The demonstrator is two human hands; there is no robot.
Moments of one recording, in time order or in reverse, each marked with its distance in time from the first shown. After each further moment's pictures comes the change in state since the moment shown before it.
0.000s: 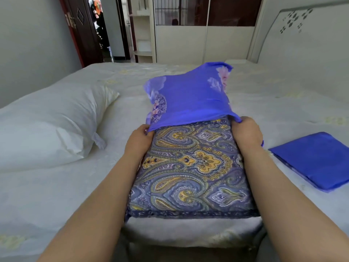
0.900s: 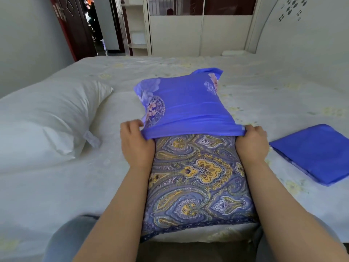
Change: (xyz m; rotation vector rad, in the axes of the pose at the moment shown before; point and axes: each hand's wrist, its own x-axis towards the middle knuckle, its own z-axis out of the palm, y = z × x) left_hand -0.039 0.009 0.022 0.057 0.558 0.255; right_hand -0.015 0.061 0.025 -0.104 0.214 -0.147
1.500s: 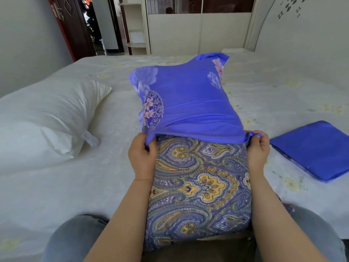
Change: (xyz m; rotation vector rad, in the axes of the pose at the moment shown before) left_hand -0.031 0.008 -0.003 -0.395 0.017 0.031; right_hand -0.028 0.003 -0.011 0.999 0.073 0.367
